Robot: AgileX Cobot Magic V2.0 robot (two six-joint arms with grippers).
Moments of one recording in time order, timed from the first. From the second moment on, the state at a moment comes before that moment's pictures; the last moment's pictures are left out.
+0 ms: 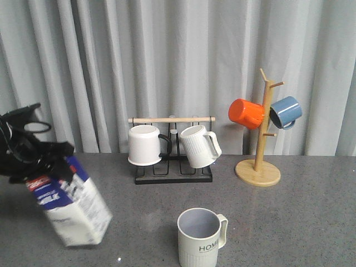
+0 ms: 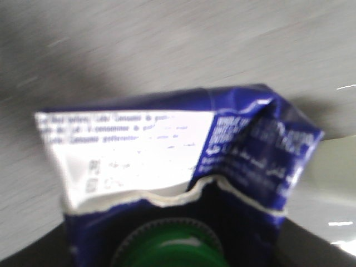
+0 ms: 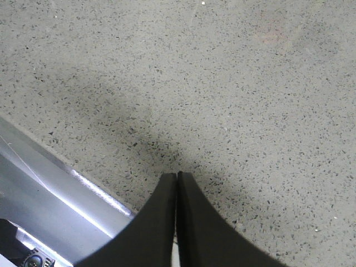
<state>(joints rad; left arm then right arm) 0.01 1.80 -1.80 -0.45 1.19 0.12 0.48 0.54 -0.42 -0.12 0.69 -0.03</state>
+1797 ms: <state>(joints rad) -0.35 2.04 -2.10 -0.27 1.26 0.06 0.48 0.54 -0.42 -0.12 0.69 -0.03</state>
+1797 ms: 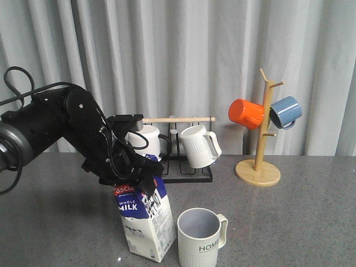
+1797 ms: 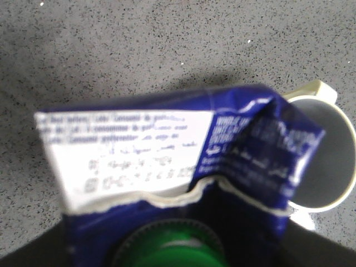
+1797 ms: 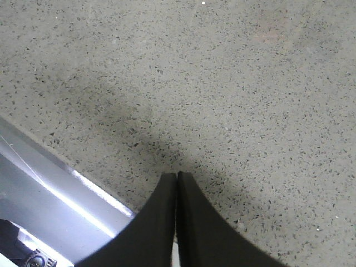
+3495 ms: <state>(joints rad) -0.35 1.48 -2.10 -0.16 1.28 0.08 0.48 0.54 -0.42 -0.24 0.64 0.27</state>
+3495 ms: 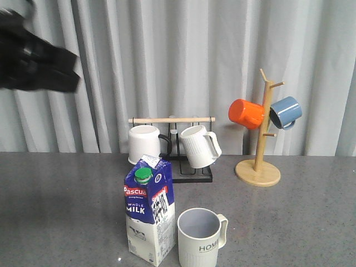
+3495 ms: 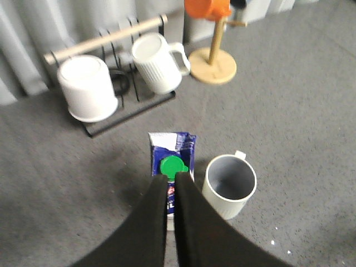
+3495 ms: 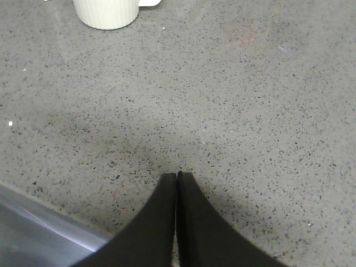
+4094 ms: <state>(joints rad) -0.35 0.85 -1.38 -0.09 1.02 0.02 0.48 0.54 -0.42 -0.24 0.64 0.29</state>
